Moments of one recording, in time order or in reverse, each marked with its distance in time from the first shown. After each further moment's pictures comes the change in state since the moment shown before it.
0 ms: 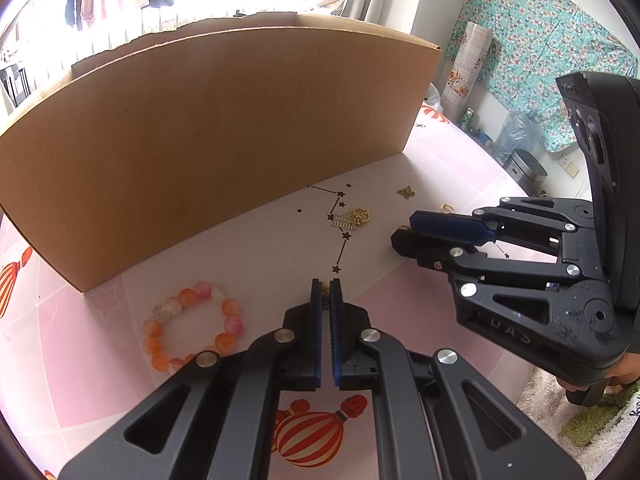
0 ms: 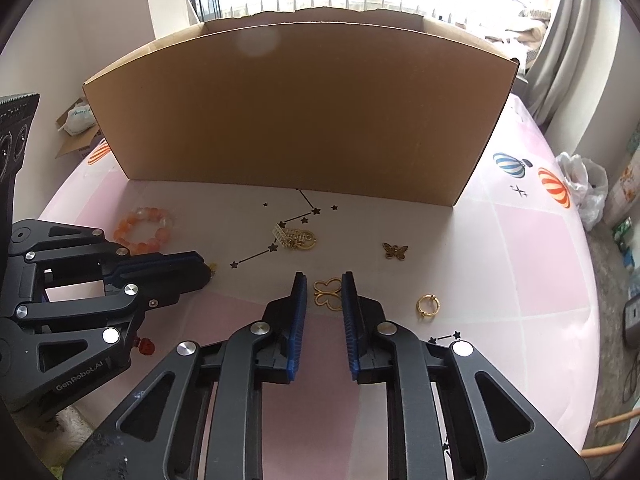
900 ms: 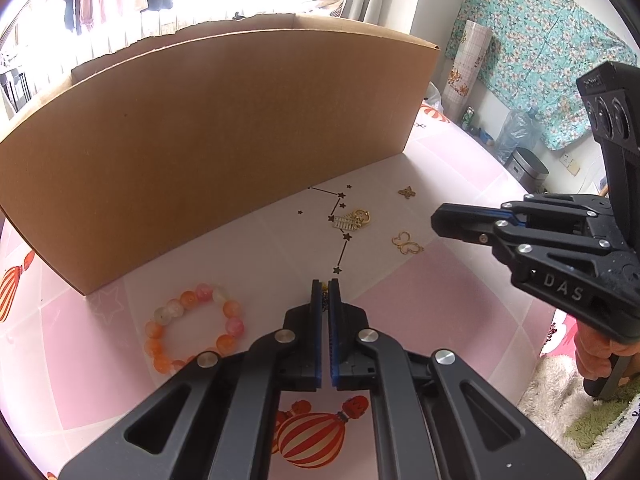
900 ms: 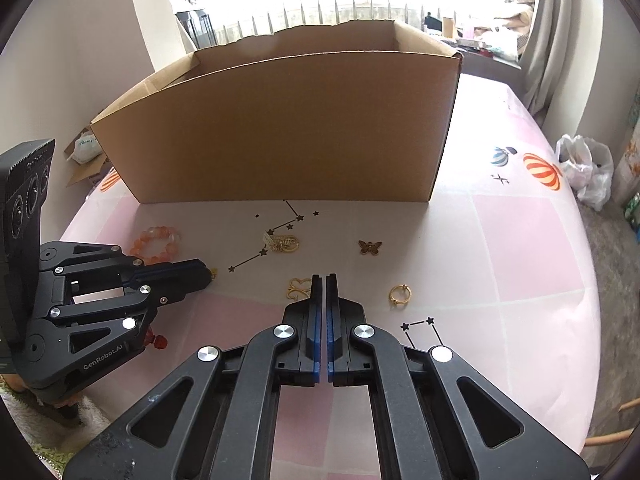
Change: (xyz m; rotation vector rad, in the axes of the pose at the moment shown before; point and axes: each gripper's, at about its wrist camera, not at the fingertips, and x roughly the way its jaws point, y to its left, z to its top) left arm 0.004 -0.006 0.000 0.003 -0.005 0.016; right arm -0.019 -0.031 -0.001 0.083 -0.022 0.065
